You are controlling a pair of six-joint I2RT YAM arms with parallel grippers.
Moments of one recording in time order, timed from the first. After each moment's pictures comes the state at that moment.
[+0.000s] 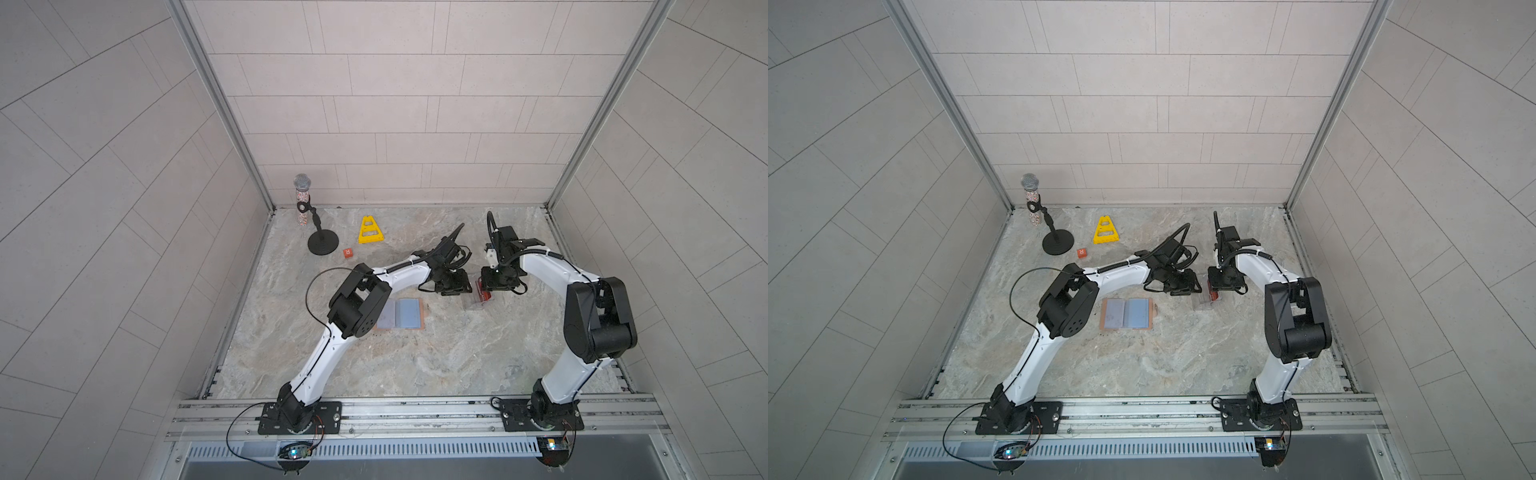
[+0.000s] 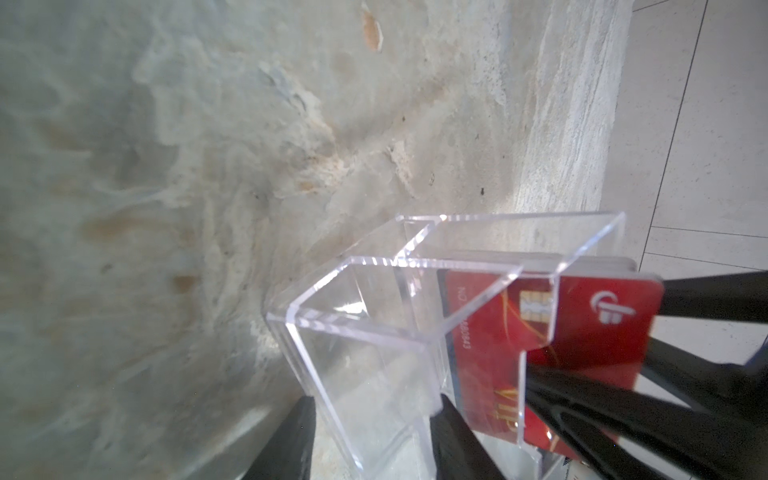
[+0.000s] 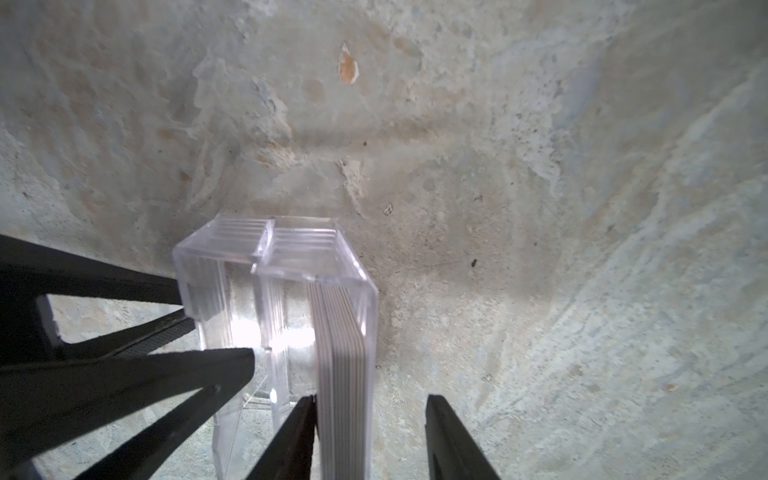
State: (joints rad) left arm -0.78 2.38 1.84 -0.45 0.48 -0.72; right arm 0.11 1.72 1.21 -0.86 -0.07 0.09
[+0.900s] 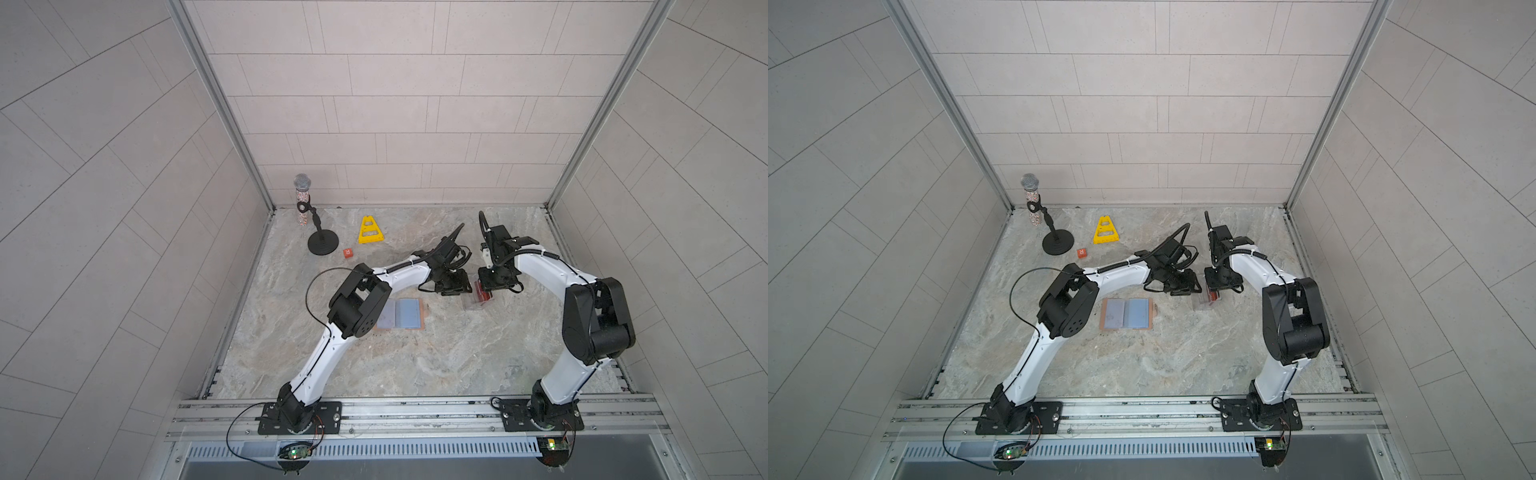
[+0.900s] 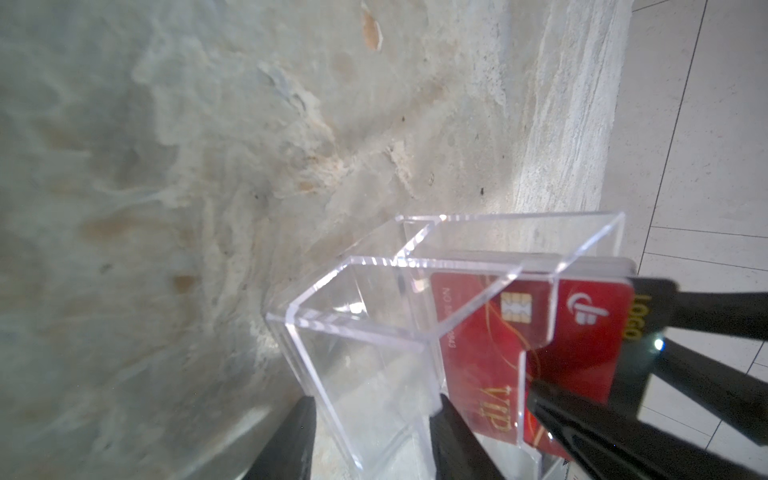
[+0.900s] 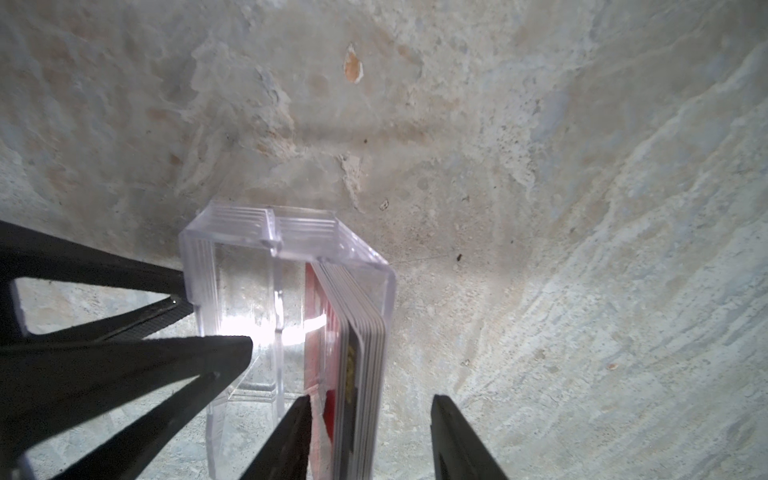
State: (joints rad) left arm -0.78 2.38 1.84 -0.45 0.48 -0.72; right arm 0.17 1.72 1.24 -0.90 0.03 0.07
